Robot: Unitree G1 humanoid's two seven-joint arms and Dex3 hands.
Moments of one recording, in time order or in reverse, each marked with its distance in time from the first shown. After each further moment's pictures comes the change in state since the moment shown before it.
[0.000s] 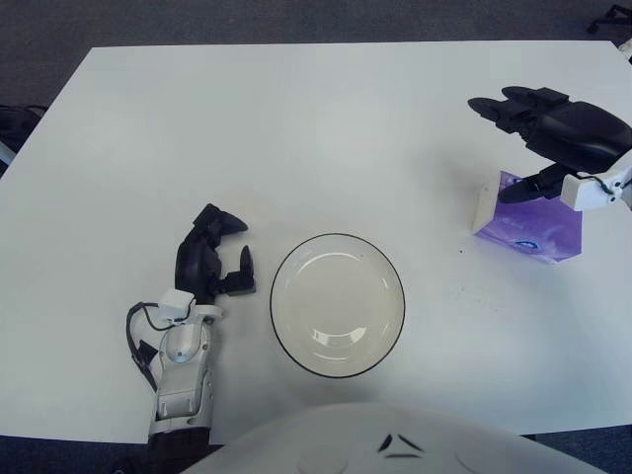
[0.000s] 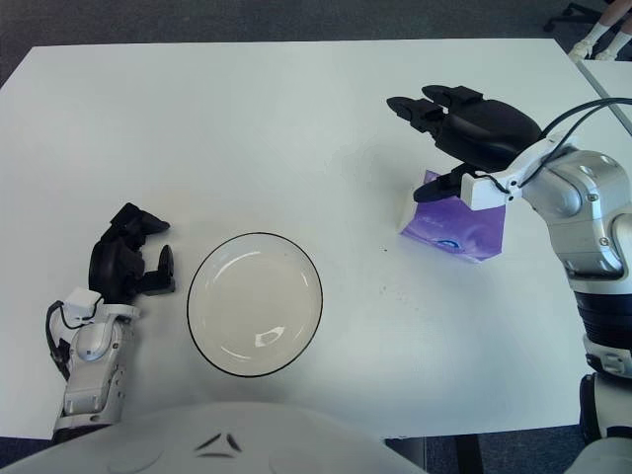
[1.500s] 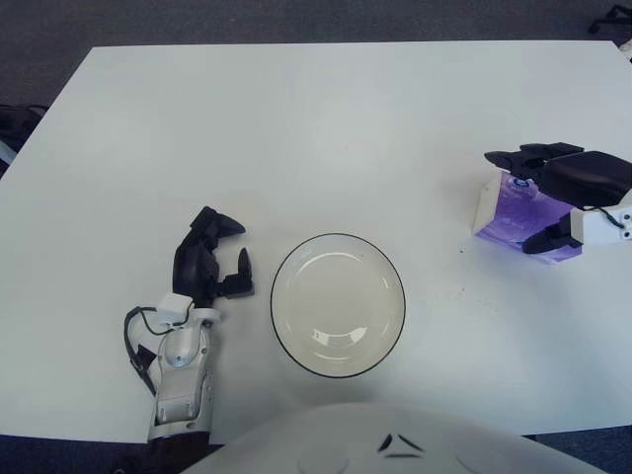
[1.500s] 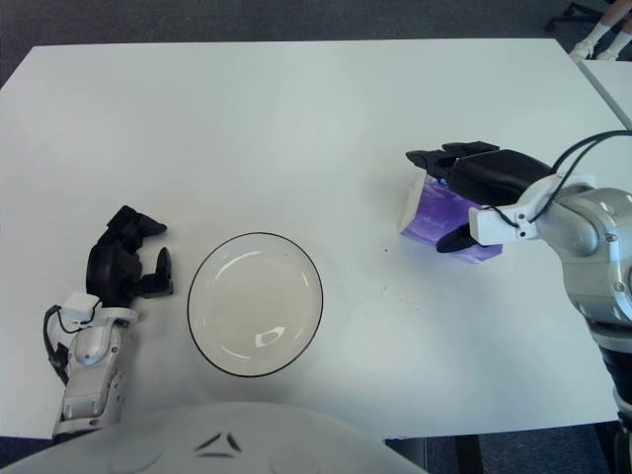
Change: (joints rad) left arm 0.018 -0.003 0.004 -0.004 -0.001 -0.015 0.003; right arm 0.336 -0.057 -0.152 -0.299 -0.005 0.266 0.216
